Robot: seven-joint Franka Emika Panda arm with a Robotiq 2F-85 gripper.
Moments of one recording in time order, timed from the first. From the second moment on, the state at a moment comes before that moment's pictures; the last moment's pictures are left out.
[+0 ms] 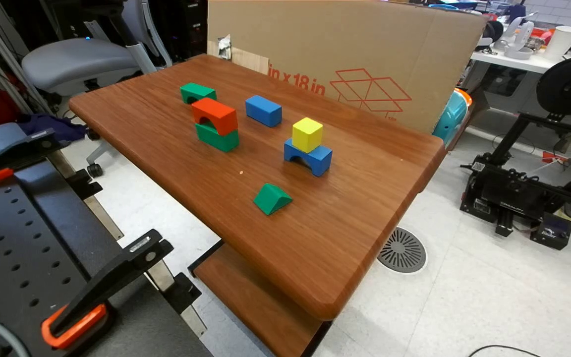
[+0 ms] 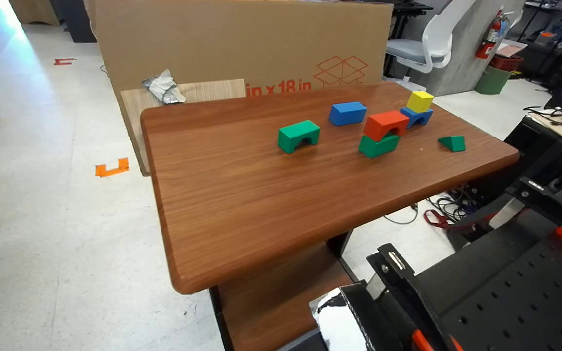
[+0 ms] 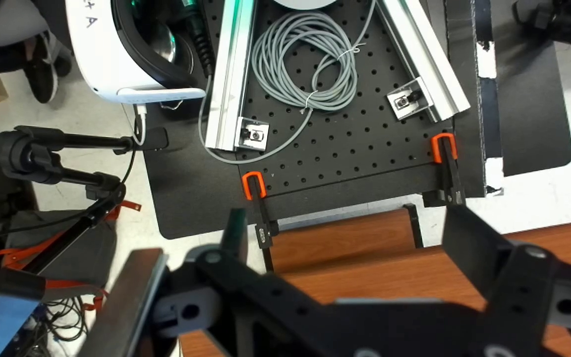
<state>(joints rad) -0.07 -0.58 0.00 -2.47 -0.07 1.59 0.11</state>
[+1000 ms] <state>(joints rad) -0.06 -0.37 0.00 -2.60 -0.07 2.12 0.11</state>
